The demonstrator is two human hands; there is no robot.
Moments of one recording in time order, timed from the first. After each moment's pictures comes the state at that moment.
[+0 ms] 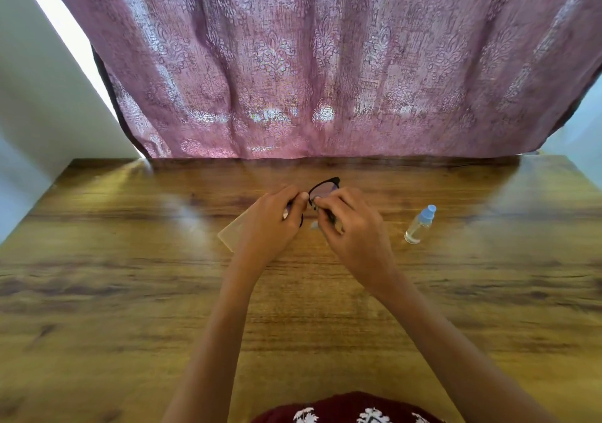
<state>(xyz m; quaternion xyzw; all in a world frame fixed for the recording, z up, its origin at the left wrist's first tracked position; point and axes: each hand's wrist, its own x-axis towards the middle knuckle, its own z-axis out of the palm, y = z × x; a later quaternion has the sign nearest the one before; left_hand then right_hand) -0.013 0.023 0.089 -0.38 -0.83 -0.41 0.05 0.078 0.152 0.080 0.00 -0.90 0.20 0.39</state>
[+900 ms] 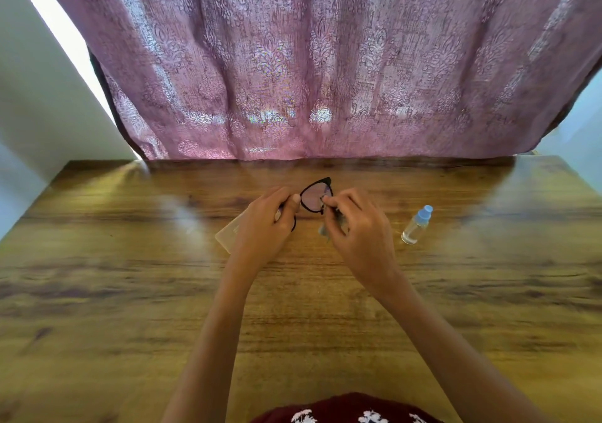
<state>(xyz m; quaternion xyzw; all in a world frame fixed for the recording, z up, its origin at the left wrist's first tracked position) -0.015 0.019 0.083 -0.37 -0.82 -0.43 0.05 0.081 0.157 0.077 -0.06 -0.89 0.19 0.40</state>
